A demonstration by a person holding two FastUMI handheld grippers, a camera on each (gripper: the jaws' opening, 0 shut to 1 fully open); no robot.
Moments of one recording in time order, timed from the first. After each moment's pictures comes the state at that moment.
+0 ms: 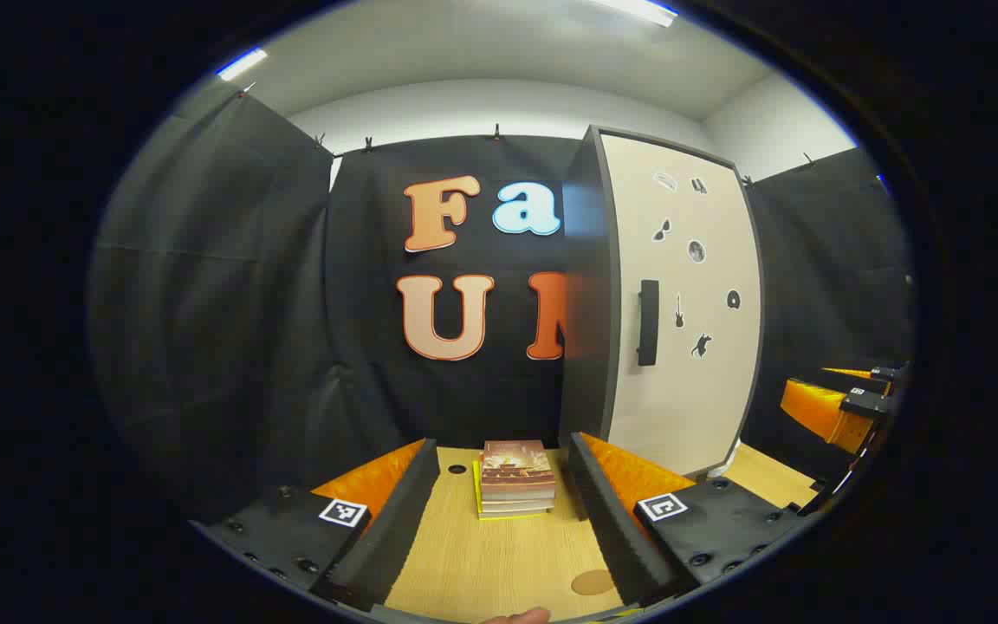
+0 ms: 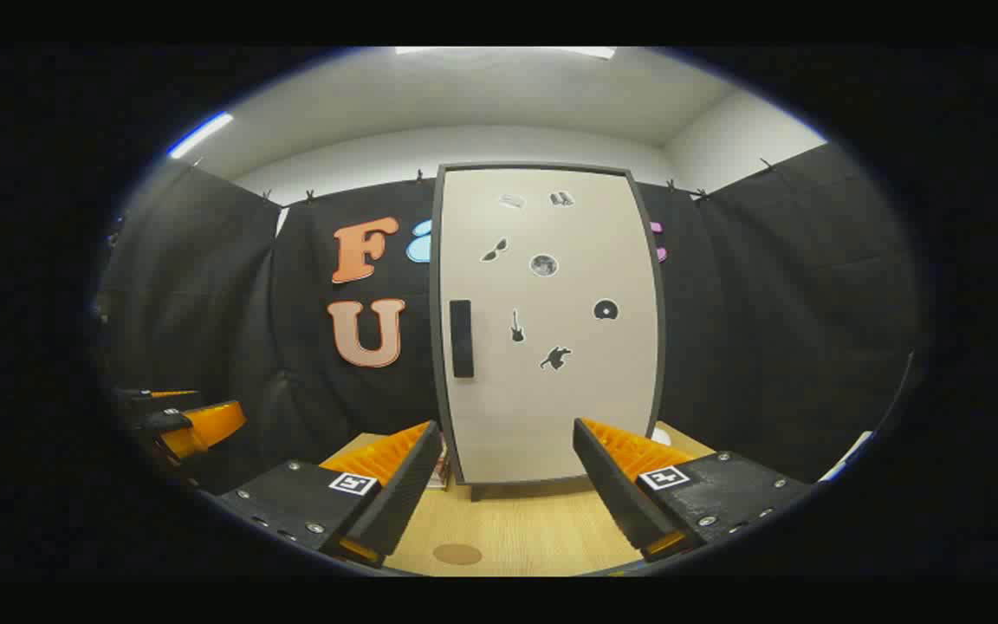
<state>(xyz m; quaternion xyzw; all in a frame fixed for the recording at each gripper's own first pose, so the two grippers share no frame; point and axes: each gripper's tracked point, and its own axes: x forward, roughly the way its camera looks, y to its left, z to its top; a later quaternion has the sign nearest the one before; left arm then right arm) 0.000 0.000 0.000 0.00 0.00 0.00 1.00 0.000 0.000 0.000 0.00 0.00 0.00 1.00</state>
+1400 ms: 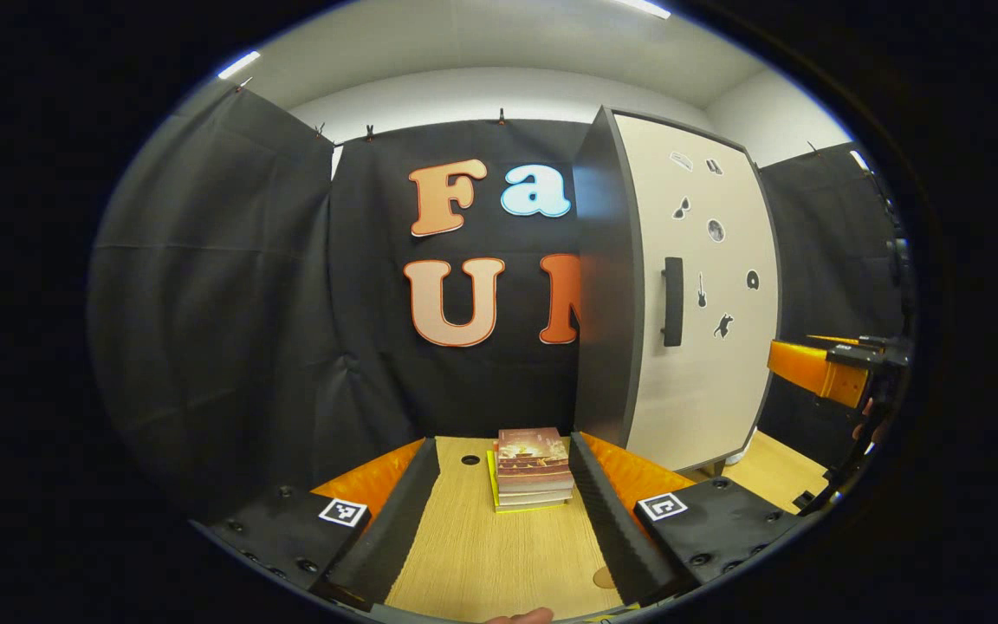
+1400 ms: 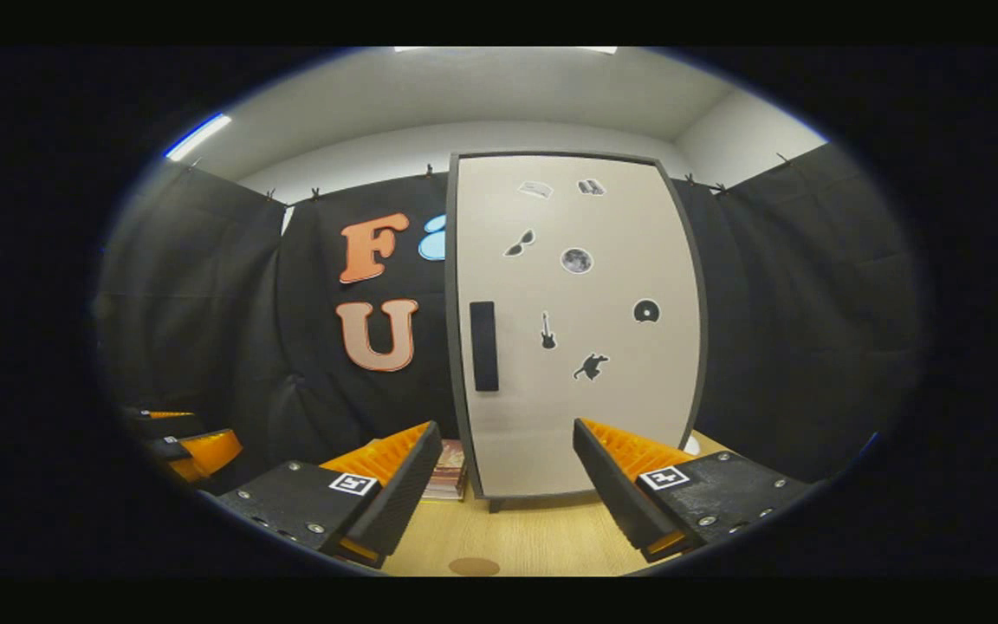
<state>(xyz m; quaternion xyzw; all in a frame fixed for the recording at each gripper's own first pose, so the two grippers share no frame) 0.028 0.034 -0.017 0.01 0.03 0.01 1.00 0.078 0.035 0.013 0.00 0.00 0.02 1.00</state>
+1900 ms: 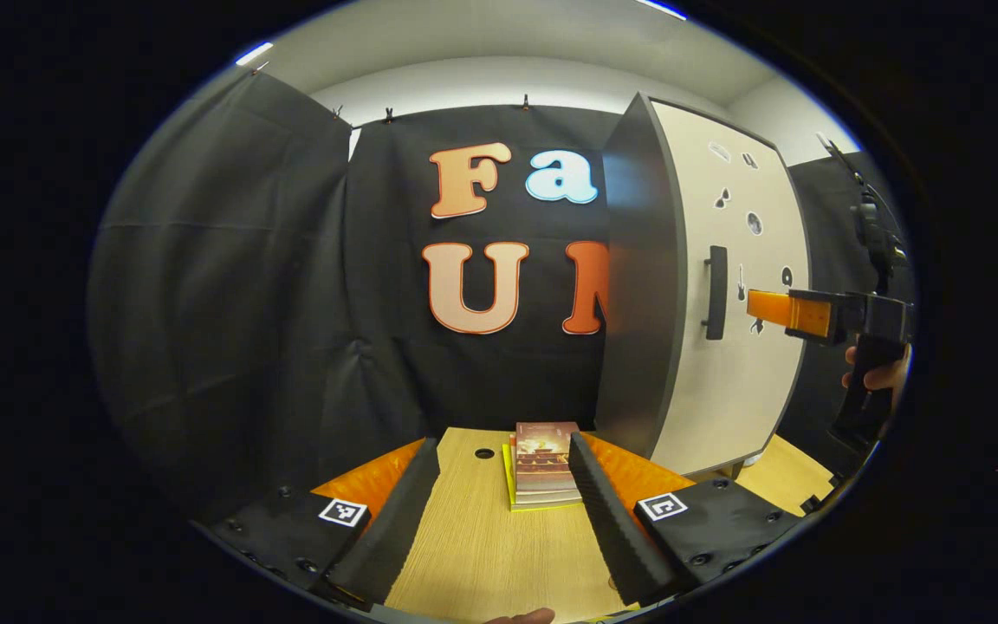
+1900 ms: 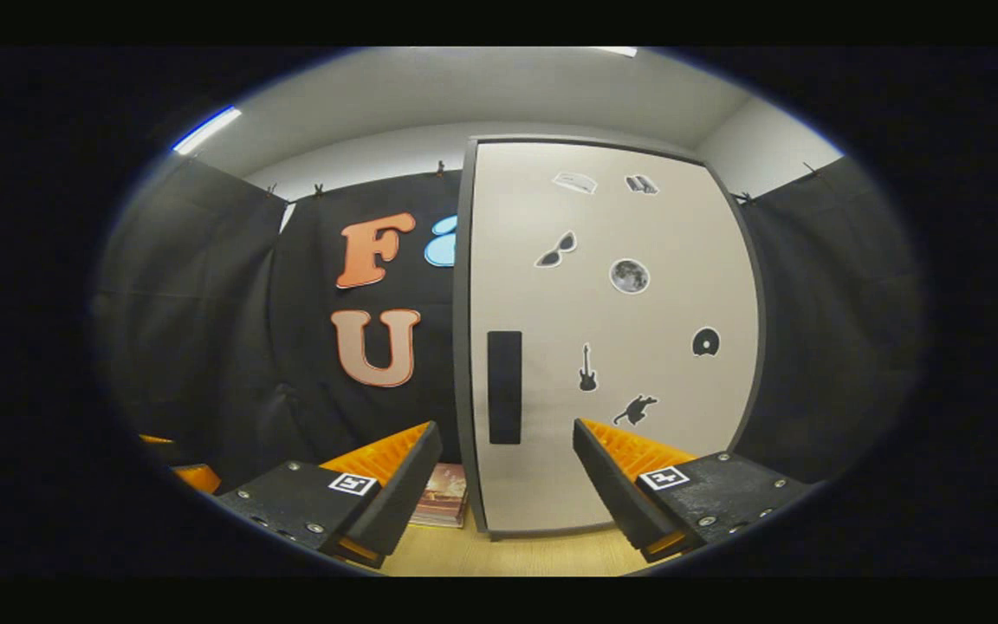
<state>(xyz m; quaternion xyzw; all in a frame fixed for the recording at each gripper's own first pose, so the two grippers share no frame) 0.062 0.070 -0.040 -0.01 0.05 0.03 1.00 0.184 0.059 0.039 -0.01 -0.01 0.03 1.00</state>
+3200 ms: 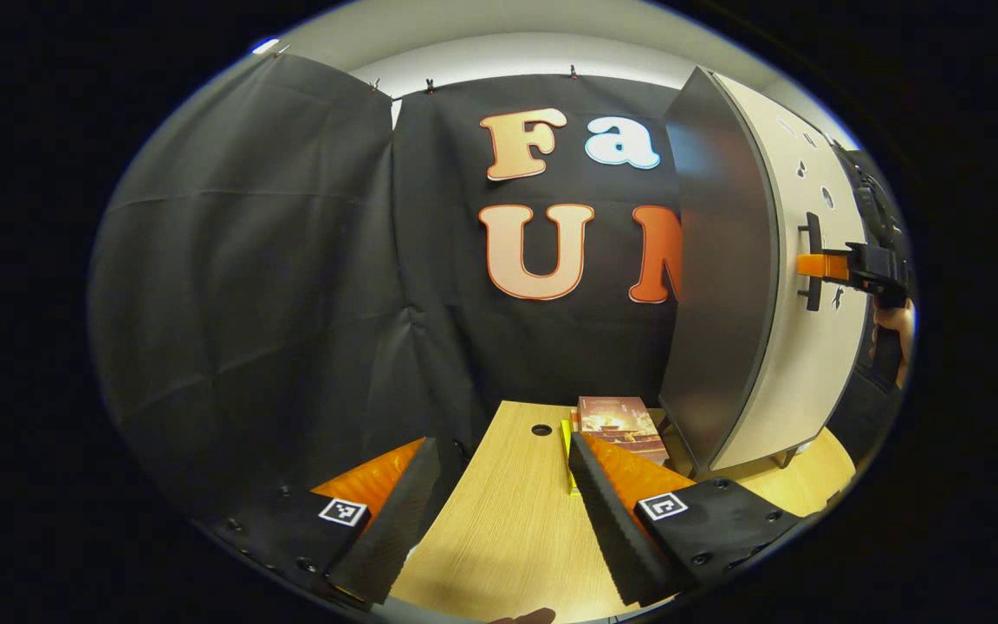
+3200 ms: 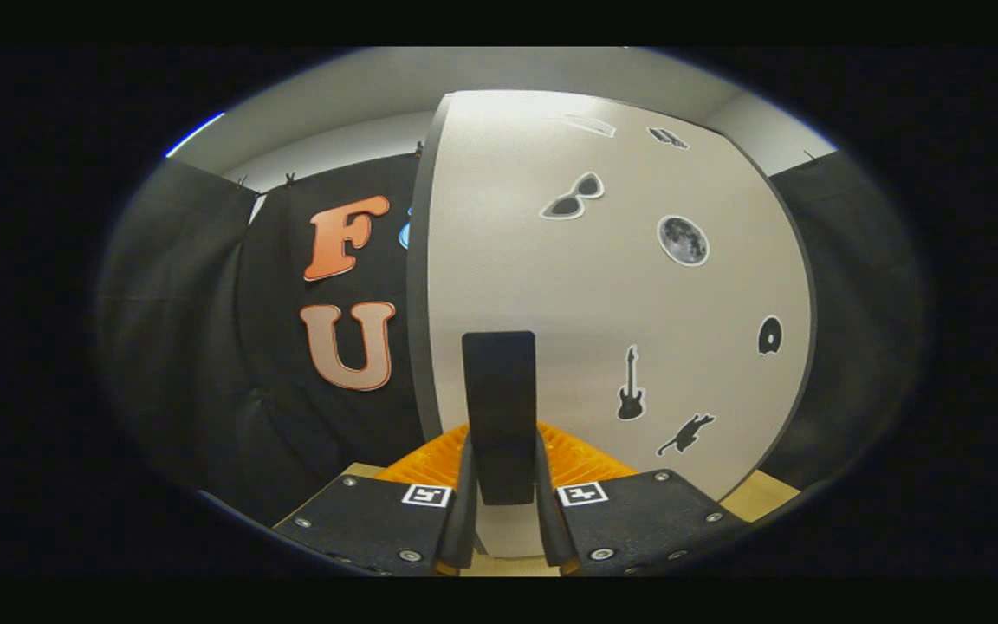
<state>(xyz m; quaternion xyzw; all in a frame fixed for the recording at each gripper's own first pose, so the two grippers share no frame) 0.079 0.139 -0.079 0.00 0.10 0.10 0.99 0.278 0.060 0.031 0.00 0.01 0.01 1.00</state>
